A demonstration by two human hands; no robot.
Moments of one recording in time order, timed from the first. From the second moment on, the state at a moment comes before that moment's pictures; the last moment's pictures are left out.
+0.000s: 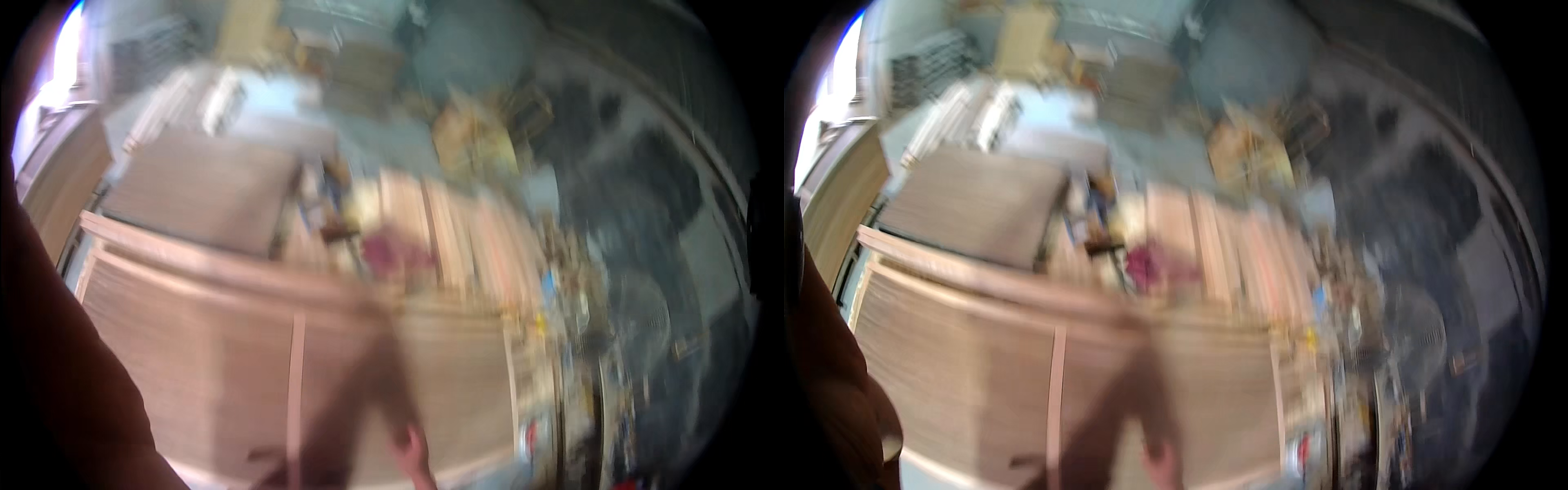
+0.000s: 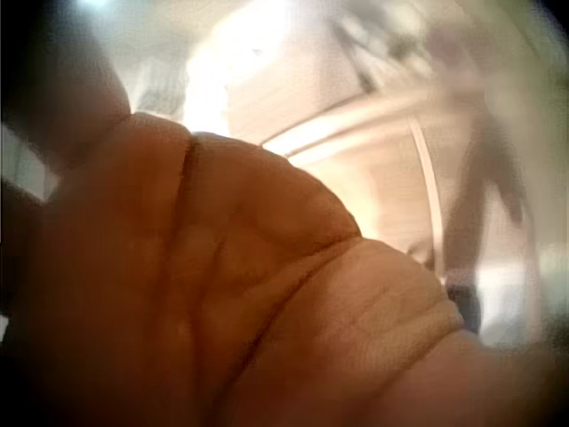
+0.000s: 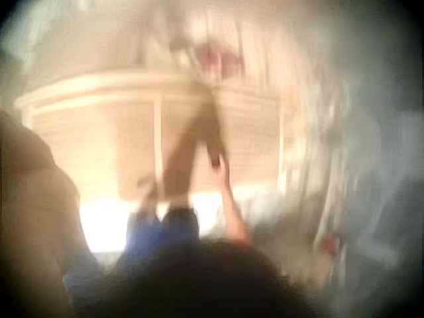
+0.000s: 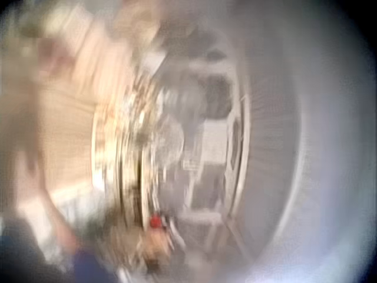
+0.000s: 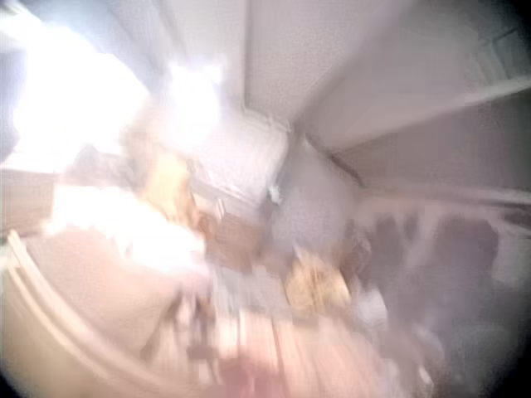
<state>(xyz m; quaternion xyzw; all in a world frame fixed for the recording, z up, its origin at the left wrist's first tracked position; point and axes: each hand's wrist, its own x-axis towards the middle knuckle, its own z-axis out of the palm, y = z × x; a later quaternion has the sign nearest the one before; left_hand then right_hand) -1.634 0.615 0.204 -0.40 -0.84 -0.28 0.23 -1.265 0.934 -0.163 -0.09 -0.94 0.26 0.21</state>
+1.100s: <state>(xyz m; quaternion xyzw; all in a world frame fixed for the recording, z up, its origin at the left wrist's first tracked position) -1.338 0.824 -0.022 -0.03 -0.92 -0.40 0.02 -1.479 1.115 -0.055 0.21 -0.83 0.44 0.28</state>
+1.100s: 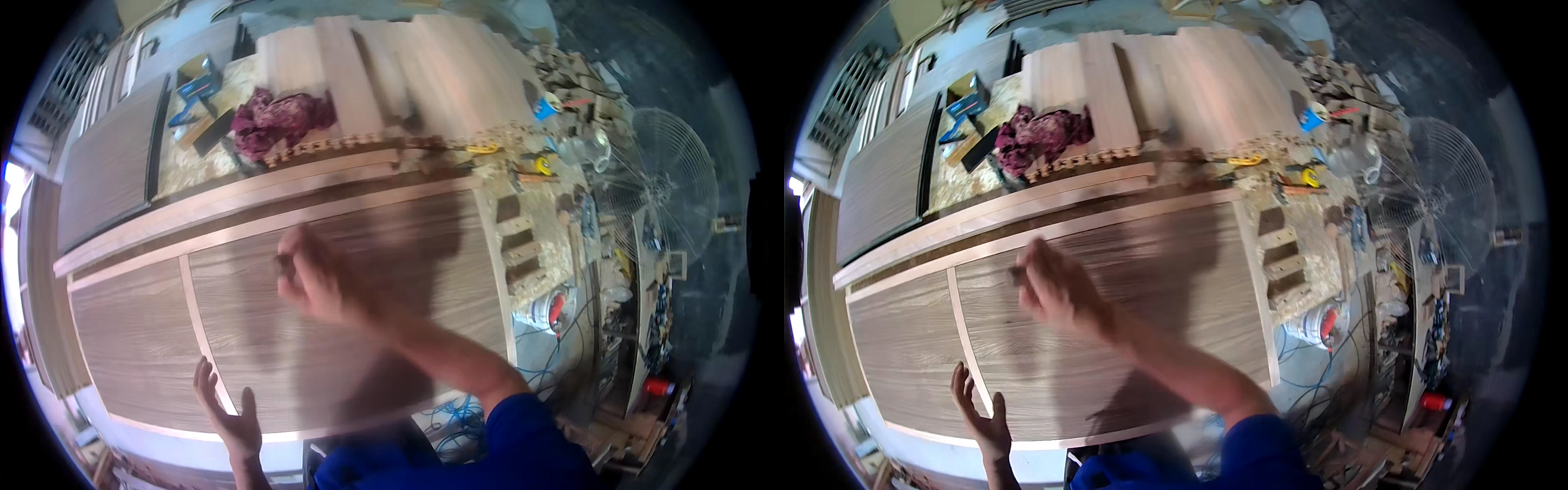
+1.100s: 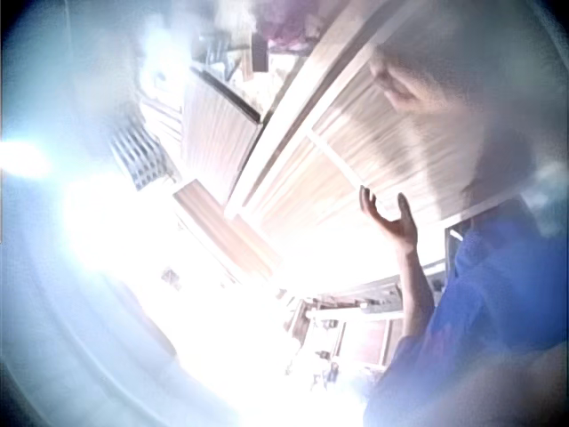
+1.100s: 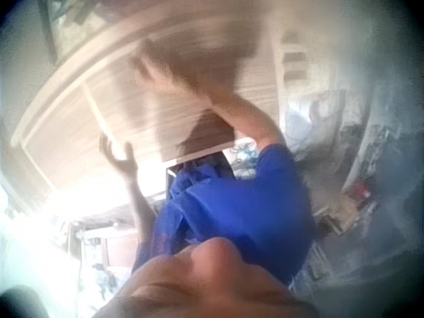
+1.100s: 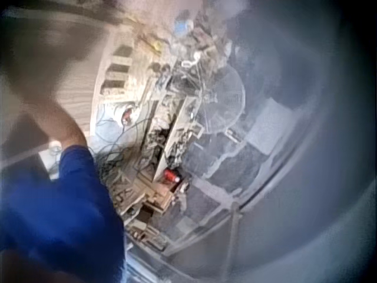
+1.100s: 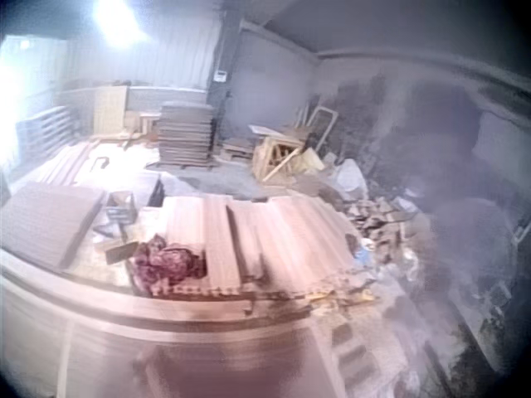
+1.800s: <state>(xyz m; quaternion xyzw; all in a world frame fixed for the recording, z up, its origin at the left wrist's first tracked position) -1.288 0.893 -0.175 -0.13 -0.97 0.00 -0.22 -0.971 1.318 -0.128 -0.41 -0.83 0.37 0.08</state>
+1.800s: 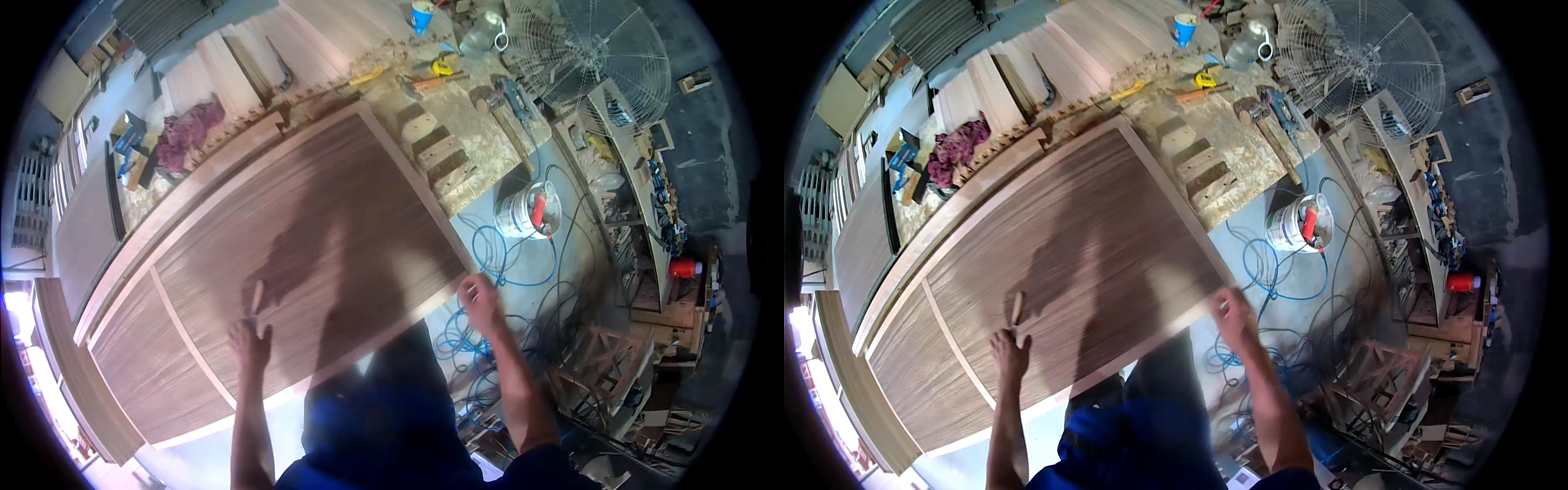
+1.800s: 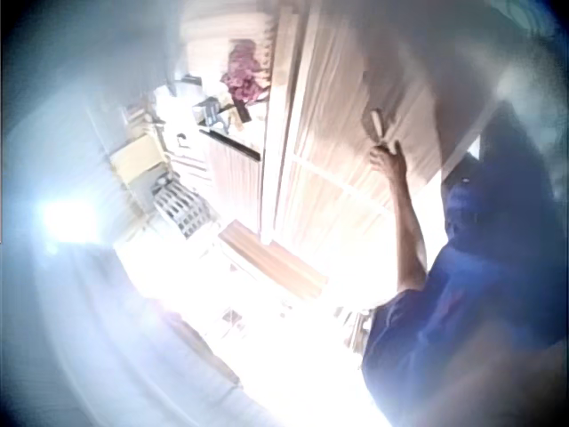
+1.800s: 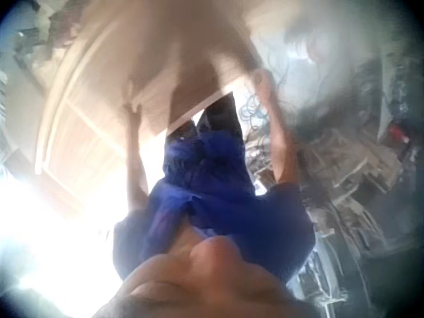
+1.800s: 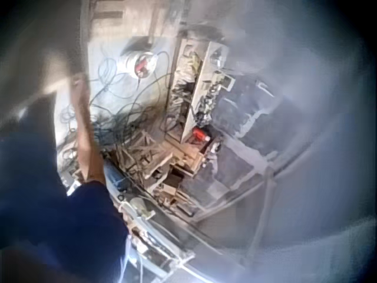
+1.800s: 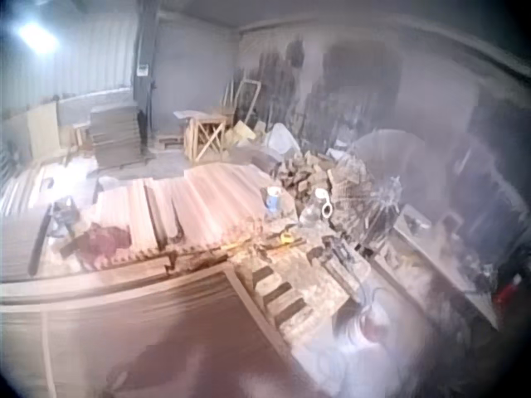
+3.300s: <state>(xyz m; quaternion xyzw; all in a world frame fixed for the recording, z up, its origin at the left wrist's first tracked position) -1.436 1.323 -0.234 -0.13 -0.98 -0.12 -0.07 -1.507 1.659 -0.126 -0.02 -0.92 0.34 -0.19</state>
